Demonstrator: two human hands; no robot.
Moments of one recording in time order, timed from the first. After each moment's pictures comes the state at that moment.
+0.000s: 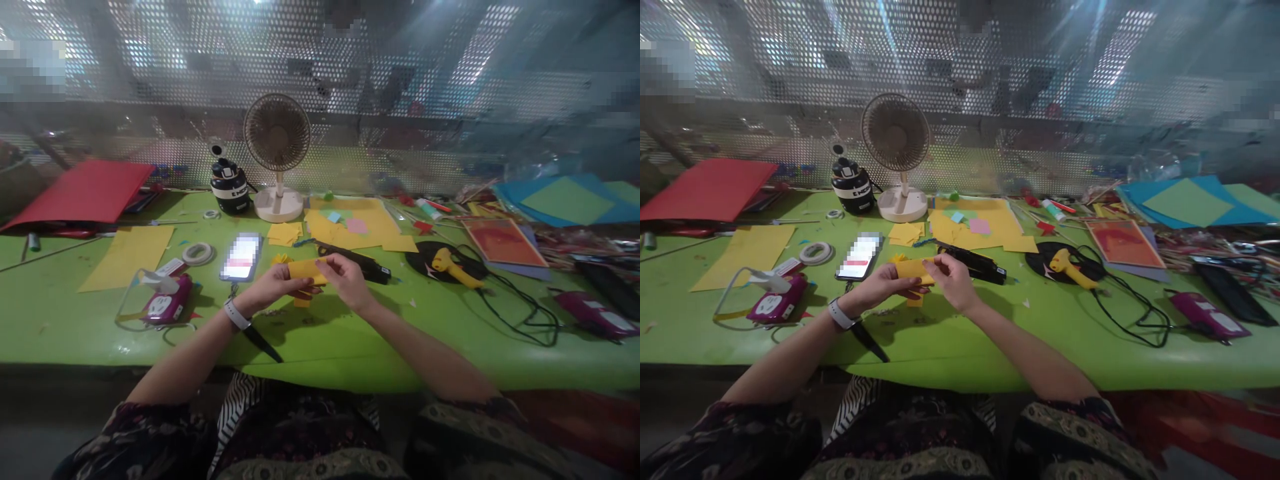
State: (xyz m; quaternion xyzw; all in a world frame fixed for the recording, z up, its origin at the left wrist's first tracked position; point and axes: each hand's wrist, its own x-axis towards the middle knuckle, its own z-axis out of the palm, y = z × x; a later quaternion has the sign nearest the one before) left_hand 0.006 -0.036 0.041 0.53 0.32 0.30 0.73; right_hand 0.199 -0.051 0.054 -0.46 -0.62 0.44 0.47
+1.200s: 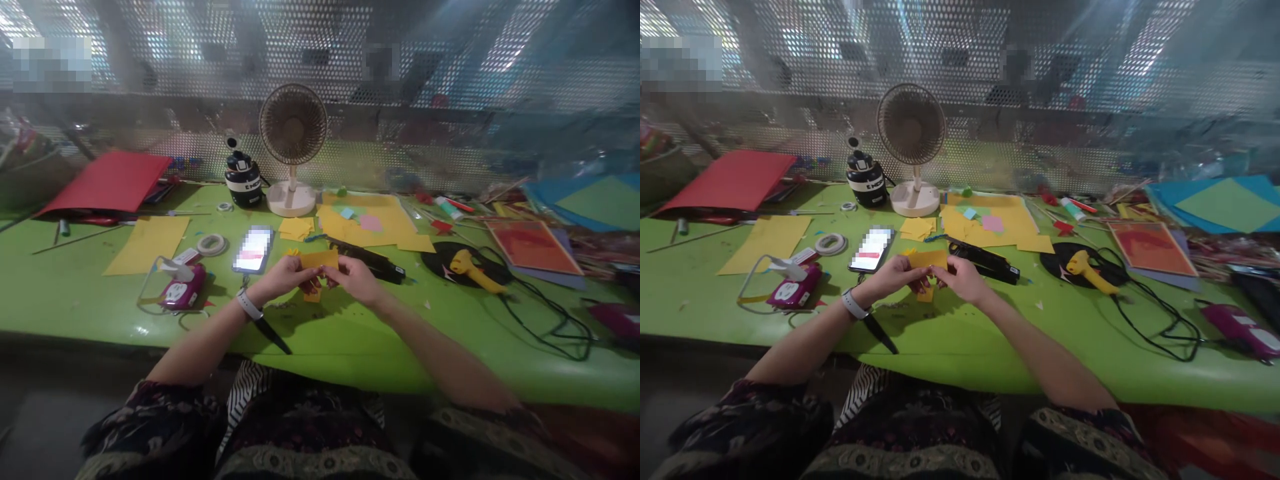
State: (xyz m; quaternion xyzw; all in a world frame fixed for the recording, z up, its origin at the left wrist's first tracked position) left_hand 0.007 -0.028 0.039 0.60 0.38 0.31 0.63; right_hand 0.204 -0.039 0.049 -0.44 -0.64 0.51 0.37
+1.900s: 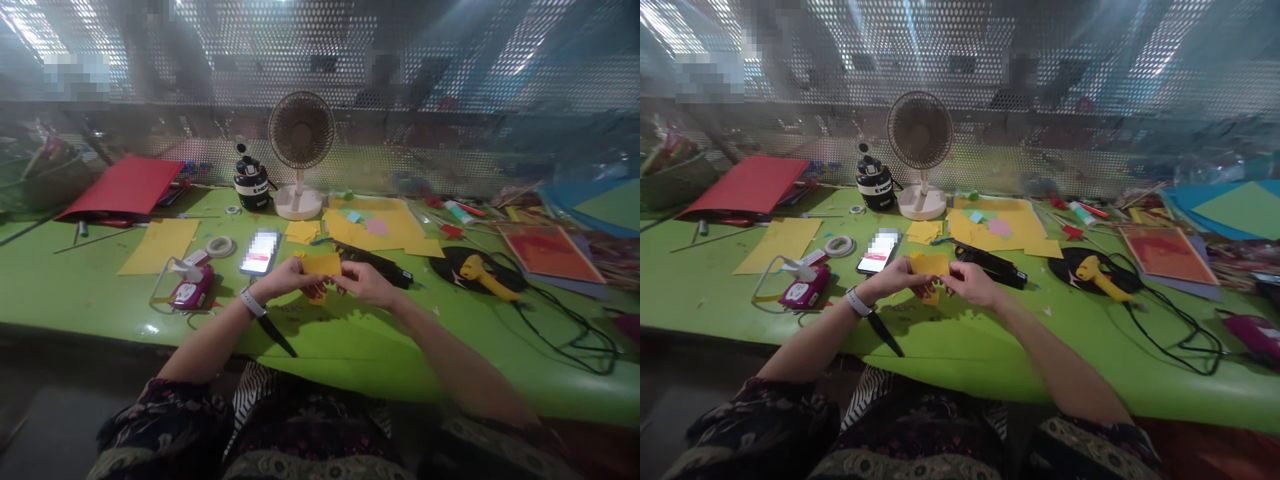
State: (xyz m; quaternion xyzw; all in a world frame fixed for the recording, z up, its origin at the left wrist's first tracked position) left_hand -0.003 -0.025 0.043 0.59 0.35 0.27 0.68; right_hand 0.215 -0.039 0.062 -0.40 -0.71 0.51 0.29
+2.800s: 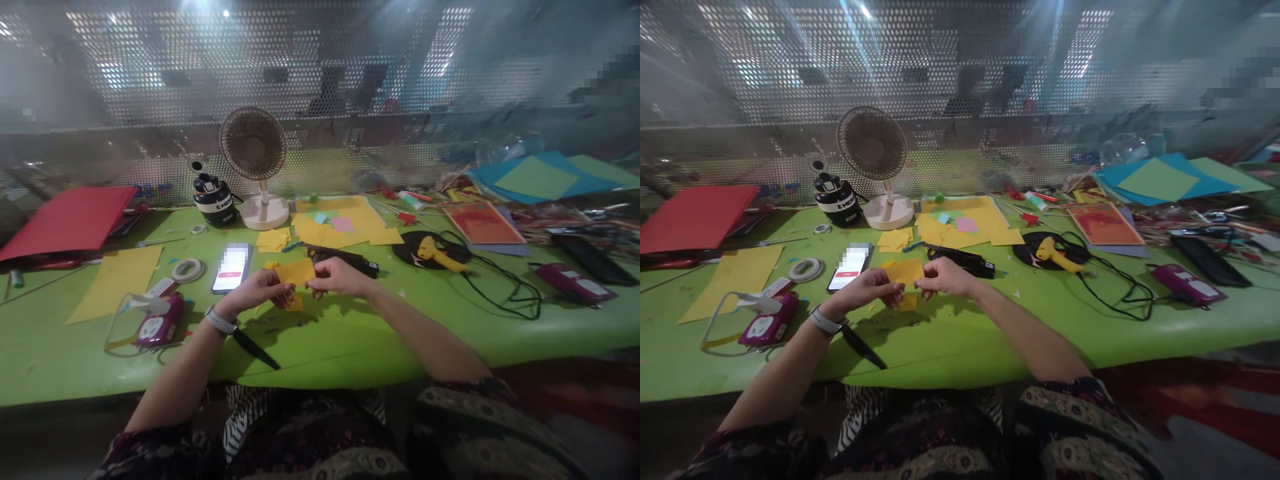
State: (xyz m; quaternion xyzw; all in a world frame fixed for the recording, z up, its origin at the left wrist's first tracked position) left_hand -0.014 -0.020 0.052 0.66 0.36 0.18 0.64; right_hand 0.224 -0.038 0.076 -0.42 -0.64 0.59 0.25
